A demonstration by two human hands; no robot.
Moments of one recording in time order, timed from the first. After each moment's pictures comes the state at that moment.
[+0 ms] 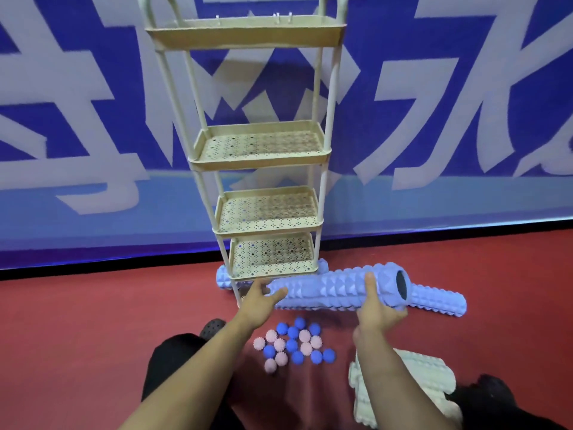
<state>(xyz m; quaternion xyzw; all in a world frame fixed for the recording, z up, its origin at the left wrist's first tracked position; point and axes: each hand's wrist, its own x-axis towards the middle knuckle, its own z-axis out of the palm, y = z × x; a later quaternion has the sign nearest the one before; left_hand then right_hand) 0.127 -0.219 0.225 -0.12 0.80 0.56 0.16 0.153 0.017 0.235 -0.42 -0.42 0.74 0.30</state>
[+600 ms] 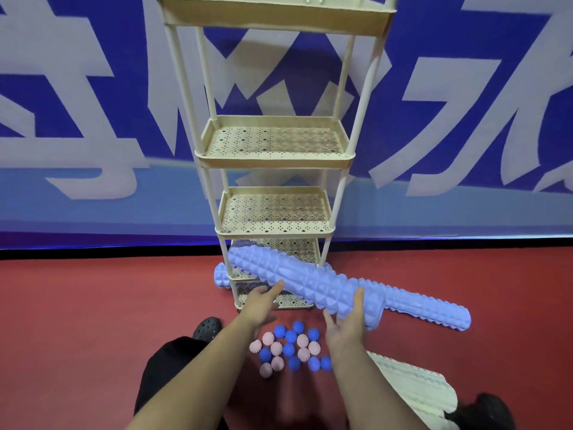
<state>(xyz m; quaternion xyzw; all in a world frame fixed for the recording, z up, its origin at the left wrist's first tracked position) 0.086 -0.222 0.201 -0.23 0.64 0.70 0.22 0.119 -0.041 0.217 -0.43 -0.27 0.86 0.12</state>
